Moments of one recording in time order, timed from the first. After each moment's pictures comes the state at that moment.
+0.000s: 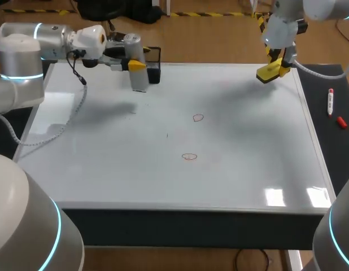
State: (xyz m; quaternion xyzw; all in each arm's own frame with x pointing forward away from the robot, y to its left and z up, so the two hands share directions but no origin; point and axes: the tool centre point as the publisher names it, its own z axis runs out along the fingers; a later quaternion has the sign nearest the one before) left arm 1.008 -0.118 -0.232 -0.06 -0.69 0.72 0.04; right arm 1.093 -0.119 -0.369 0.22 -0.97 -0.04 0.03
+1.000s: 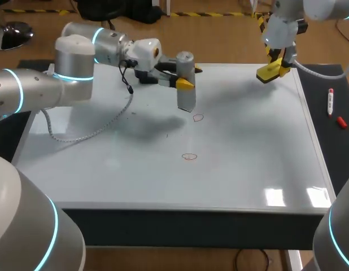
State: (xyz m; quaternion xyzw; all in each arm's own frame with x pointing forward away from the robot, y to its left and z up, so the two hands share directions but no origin) left arm 0.938 -0.257 -0.250 -0.14 -0.68 0.71 0.15; right arm 1.092 -0.119 -0.369 0.22 -0.97 -0.04 0.03
